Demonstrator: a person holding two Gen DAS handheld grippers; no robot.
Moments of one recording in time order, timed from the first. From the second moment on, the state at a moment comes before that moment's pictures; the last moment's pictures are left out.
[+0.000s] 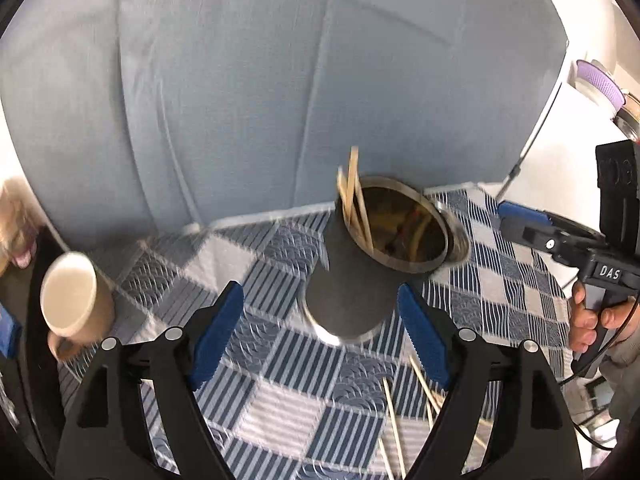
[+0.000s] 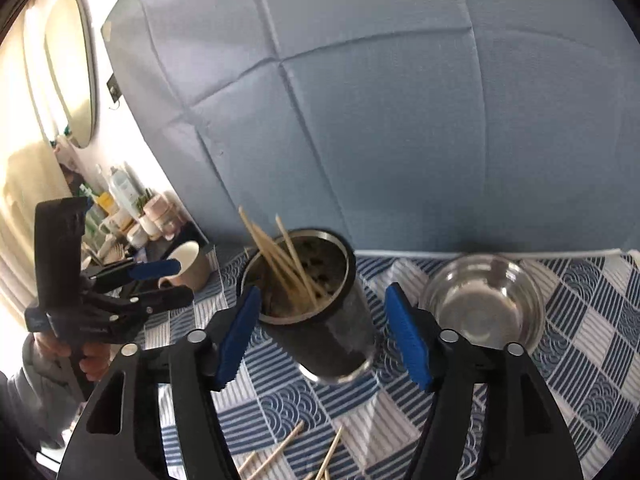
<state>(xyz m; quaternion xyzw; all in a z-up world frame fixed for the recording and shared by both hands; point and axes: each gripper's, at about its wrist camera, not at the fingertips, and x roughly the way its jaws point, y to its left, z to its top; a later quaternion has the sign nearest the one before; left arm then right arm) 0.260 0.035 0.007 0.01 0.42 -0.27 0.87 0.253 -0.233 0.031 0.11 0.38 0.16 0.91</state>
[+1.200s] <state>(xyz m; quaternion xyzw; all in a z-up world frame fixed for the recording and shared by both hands) 0.140 0.006 -0.142 0.14 0.59 -0.18 0.77 0.155 -0.209 -0.121 -0.04 0.62 0.20 0.76</state>
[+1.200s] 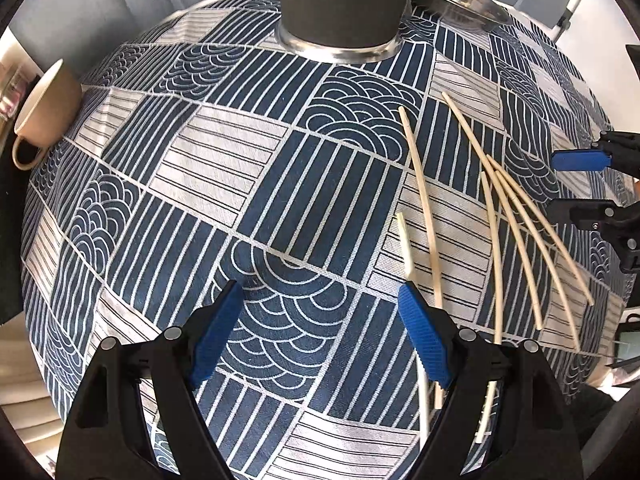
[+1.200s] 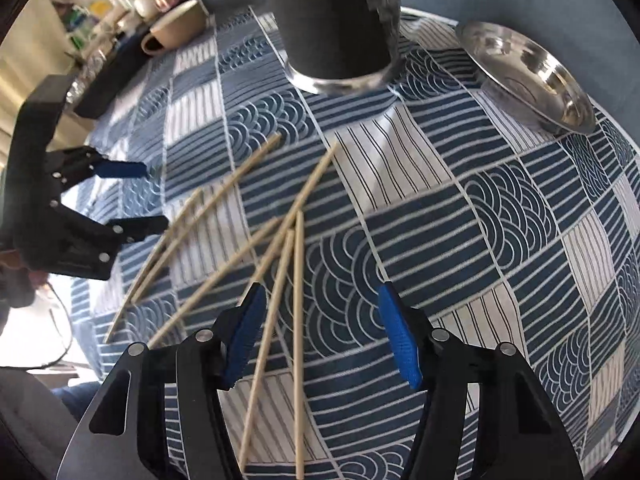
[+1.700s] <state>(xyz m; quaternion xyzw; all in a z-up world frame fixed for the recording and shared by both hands) 0.135 -0.011 -0.144 0.14 0.61 -0.19 0.76 0.143 -0.197 -0.138 -0.11 0.64 0.17 0.74</state>
